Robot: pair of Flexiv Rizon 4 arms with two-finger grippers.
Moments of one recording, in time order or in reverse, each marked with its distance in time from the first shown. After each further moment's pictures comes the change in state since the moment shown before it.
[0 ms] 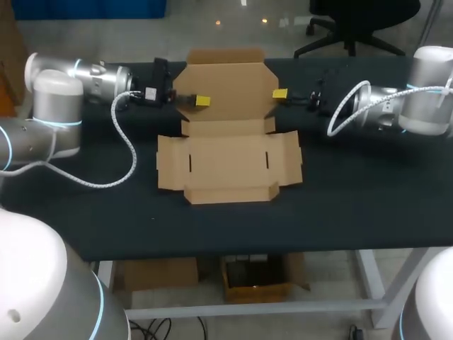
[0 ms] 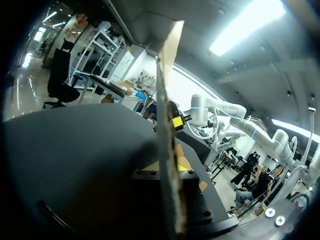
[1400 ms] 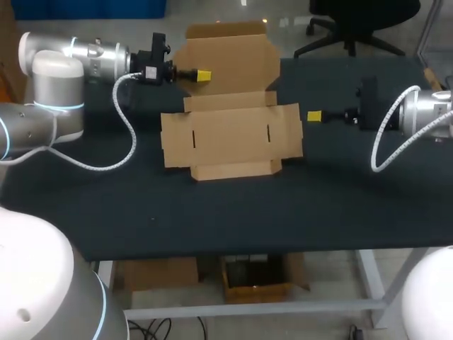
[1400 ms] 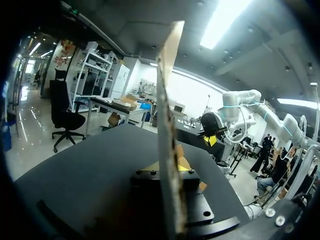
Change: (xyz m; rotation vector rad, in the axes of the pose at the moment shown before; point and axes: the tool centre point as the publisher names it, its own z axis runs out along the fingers) left arm -0.007 -0.062 -0.006 0.031 -0.092 0.213; right arm 0.077 -0.059 -0.093 0.104 -0.280 -0.191
